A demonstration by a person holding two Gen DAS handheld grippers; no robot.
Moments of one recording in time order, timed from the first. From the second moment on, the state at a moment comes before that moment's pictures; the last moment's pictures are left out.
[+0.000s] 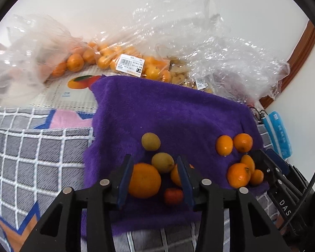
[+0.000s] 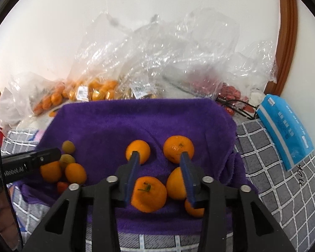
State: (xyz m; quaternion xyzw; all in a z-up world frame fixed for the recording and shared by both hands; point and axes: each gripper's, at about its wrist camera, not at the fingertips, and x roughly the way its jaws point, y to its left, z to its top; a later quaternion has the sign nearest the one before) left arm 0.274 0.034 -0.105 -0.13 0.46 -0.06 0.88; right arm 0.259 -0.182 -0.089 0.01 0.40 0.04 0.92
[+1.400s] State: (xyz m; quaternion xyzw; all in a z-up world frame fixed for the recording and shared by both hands) left arm -0.014 -0.009 0.016 -0.07 0.30 -0.03 0.95; right arm -0.012 -0.252 0.036 0.05 0.32 0.01 0.95
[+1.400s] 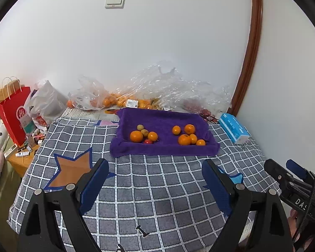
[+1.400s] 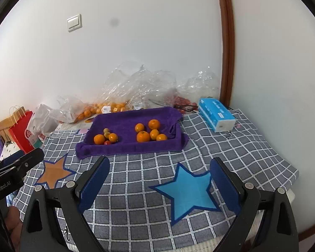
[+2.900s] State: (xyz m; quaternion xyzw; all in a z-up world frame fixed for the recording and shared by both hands) left arm -0.024 -0.017 0.011 -0.06 0.30 -0.04 0.95; right arm -0.029 -0.257 0.033 0.05 0.31 0.00 0.95
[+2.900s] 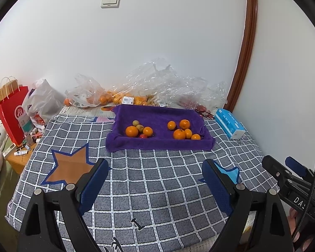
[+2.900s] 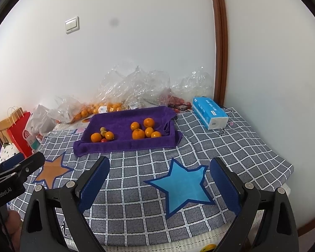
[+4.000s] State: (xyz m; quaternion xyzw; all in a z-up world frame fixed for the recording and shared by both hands) left arm -0.027 -0.020 0.015 -0.06 0.30 -0.04 0.95; right arm -0.031 -0.257 0.033 0.05 0.31 0.01 0.95
